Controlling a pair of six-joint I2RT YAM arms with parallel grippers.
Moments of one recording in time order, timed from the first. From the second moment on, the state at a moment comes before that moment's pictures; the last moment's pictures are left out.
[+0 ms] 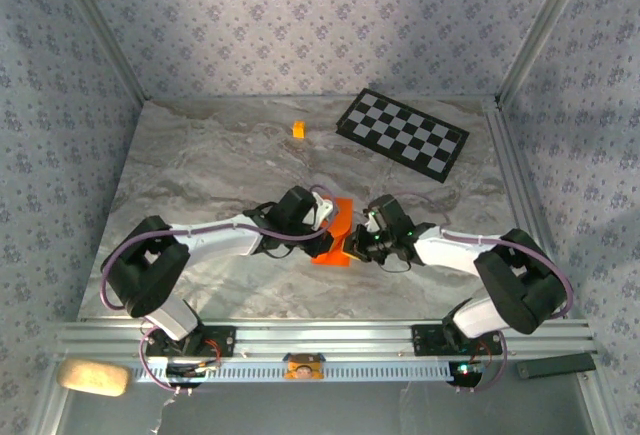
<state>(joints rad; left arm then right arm) -0.86 1.58 0.83 -0.13 0.32 -0.32 0.64 1.44 0.55 -0.02 -0.45 0.98</state>
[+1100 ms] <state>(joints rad) -0.84 1.66 0.86 -0.11 0.39 -0.45 0.60 1.50 0.68 -0.27 -0.42 0.74</state>
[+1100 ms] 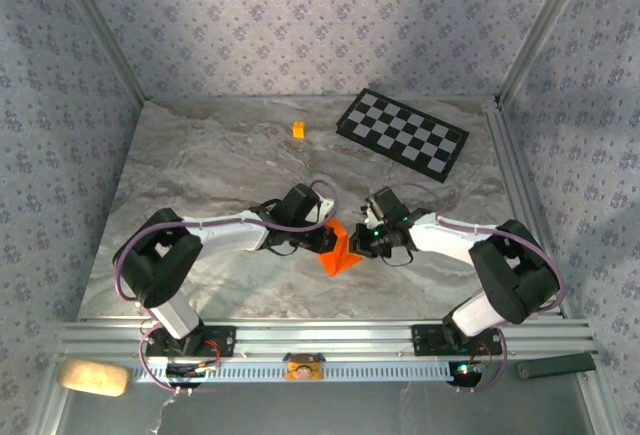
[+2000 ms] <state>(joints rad) -0.84 1.66 0.93 -0.23 0.31 -0.37 0.69 1.43 0.48 0.04 -0.30 1.25</state>
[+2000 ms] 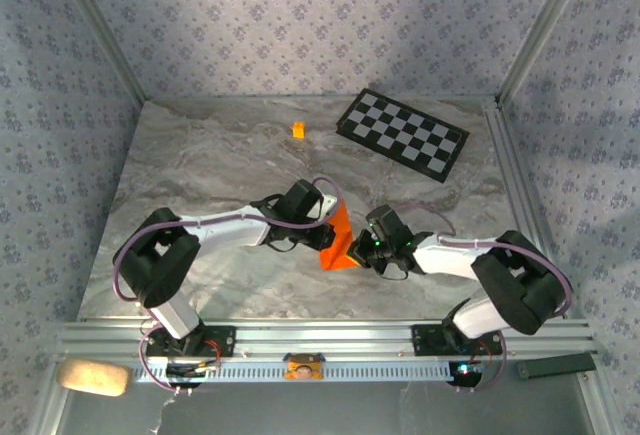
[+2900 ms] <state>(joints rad) -0.83 1.70 0.97 -0.31 0.29 -0.30 0.61 1.51 0.58 -0.09 -0.39 0.99</state>
